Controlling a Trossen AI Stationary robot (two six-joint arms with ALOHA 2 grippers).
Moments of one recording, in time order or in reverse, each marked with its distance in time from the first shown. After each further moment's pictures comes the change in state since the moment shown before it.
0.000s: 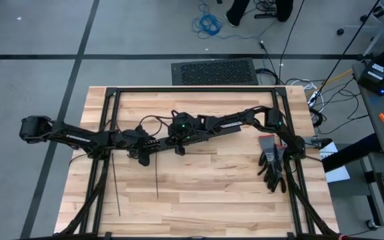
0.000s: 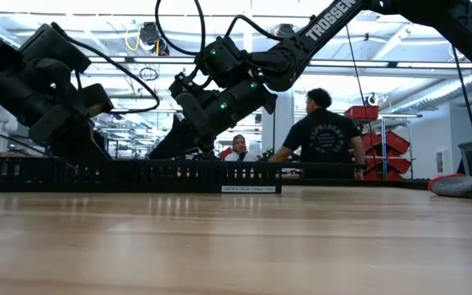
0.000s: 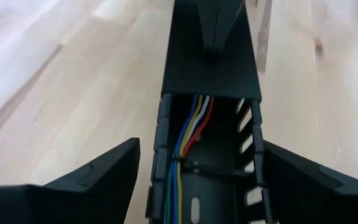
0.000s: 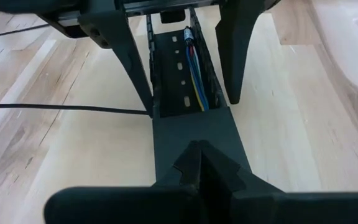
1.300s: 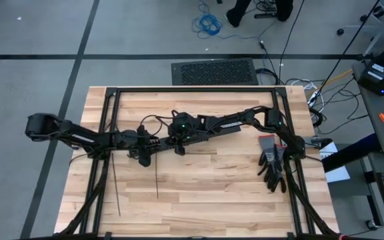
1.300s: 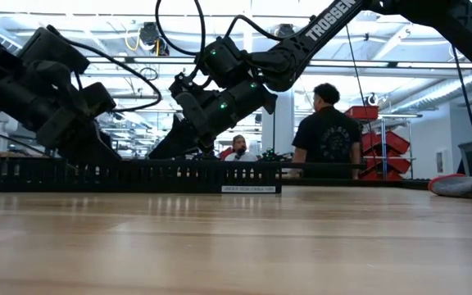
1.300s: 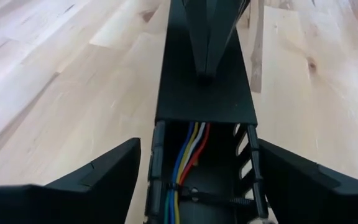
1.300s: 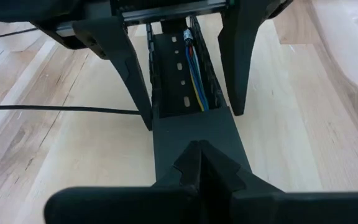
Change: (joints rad) left arm 0.000 0.131 -0.038 0.259 -0.002 0.041; right arm 0.000 0.000 0.000 0.002 0.000 0.007
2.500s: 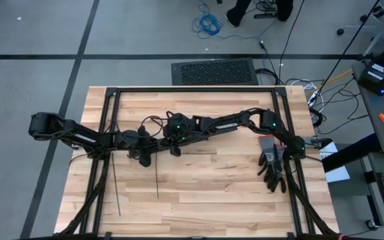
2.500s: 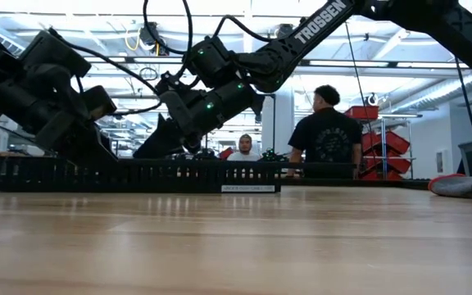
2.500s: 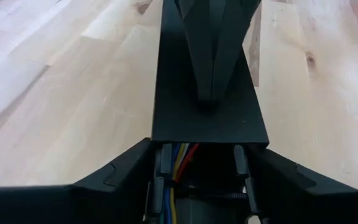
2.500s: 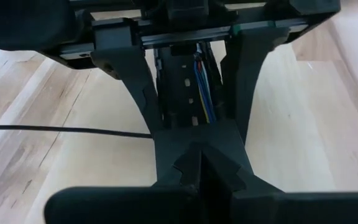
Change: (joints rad) left arm 0.001 0.066 -0.002 0.054 0.026 -0.003; right arm 0.019 0.080 0.126 -0.024 -0.028 0.005
